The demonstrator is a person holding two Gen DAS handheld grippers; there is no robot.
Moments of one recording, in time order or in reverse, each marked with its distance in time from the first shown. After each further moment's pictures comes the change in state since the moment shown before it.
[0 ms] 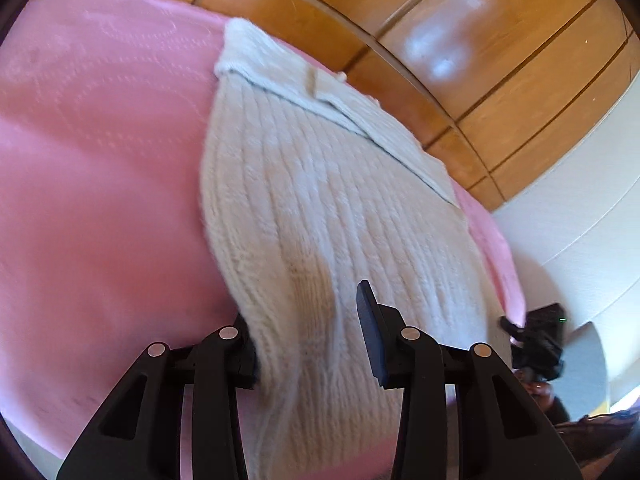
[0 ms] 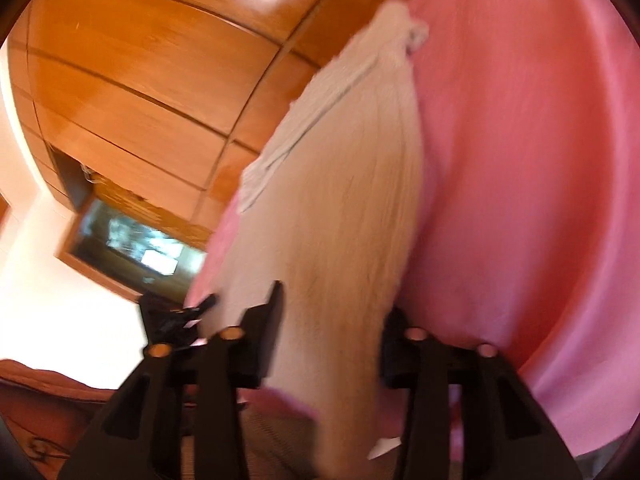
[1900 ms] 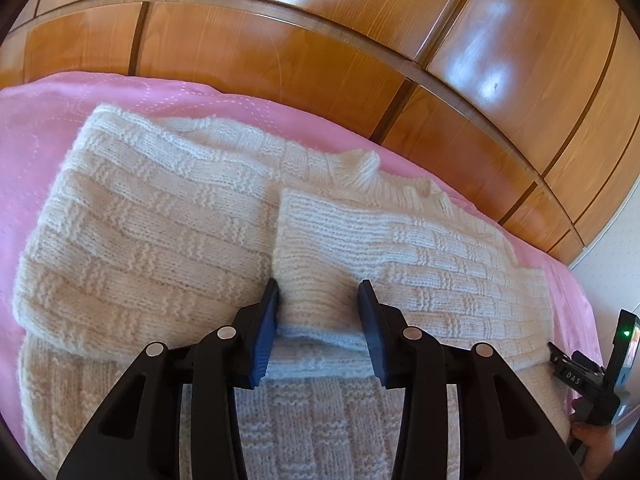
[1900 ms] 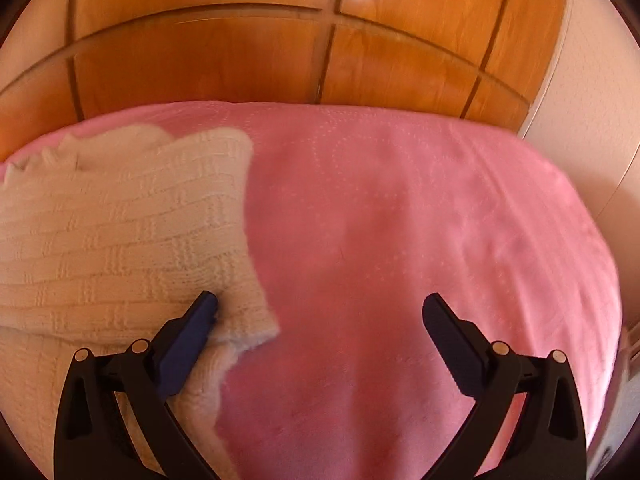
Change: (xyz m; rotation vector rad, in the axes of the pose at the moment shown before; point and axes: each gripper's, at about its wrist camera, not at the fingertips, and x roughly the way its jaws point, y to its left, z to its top) left arm 0.187 -0.042 0.179 0.078 -0.174 0.274; right arm 0.088 0.002 0.199 -0.296 -0.258 -1.217
